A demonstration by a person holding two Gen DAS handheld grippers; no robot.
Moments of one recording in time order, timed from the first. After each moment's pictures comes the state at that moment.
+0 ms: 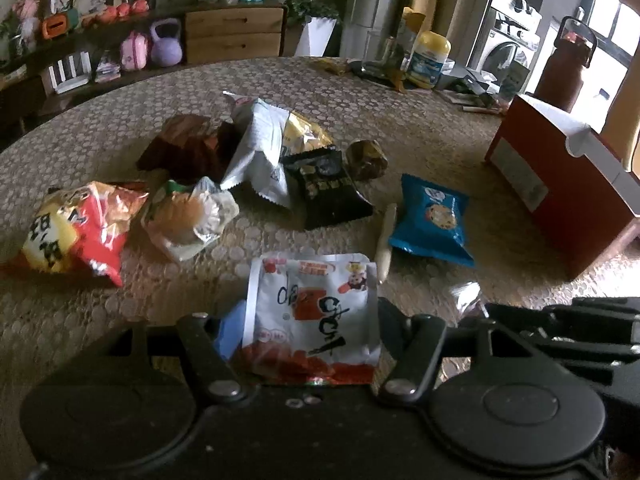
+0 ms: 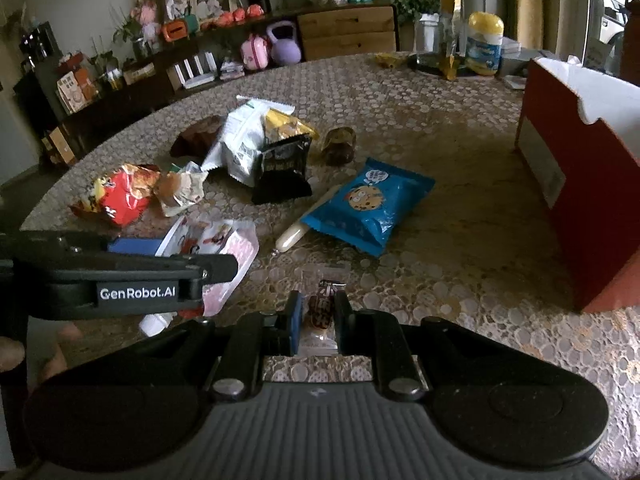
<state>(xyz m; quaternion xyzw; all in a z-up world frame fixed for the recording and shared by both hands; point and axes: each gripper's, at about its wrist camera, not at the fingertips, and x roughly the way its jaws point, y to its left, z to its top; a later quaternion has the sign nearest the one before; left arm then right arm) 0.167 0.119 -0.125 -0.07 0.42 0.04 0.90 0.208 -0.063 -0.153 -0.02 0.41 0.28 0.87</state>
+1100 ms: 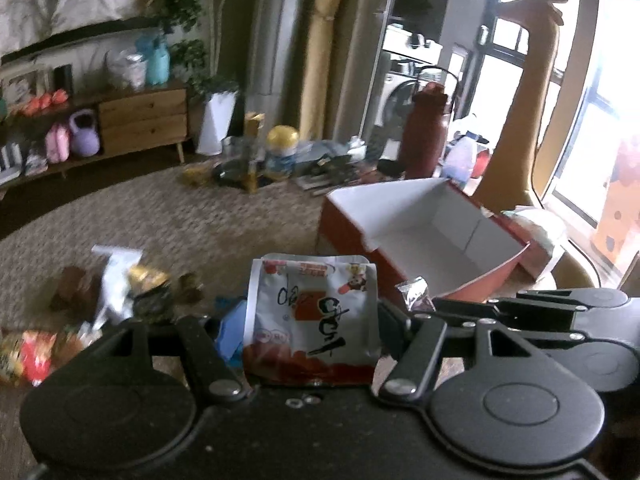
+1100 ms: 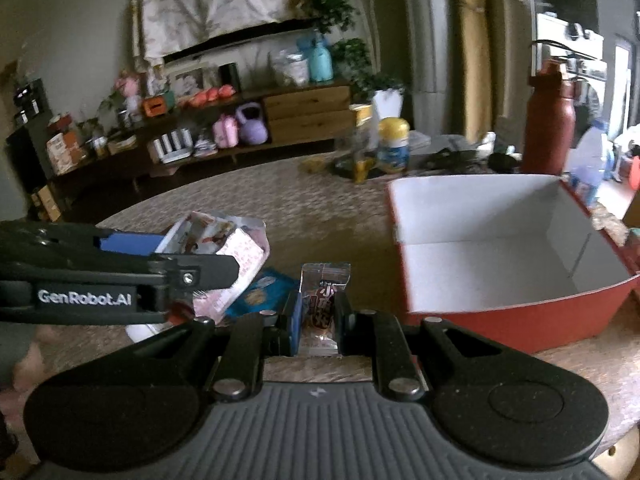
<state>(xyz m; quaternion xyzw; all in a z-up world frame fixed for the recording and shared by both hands) 0.175 -0.016 -0.003 -0.03 0.34 -0.07 0.94 0.209 -0.199 -0.047 0.00 0.32 0.24 0.92</state>
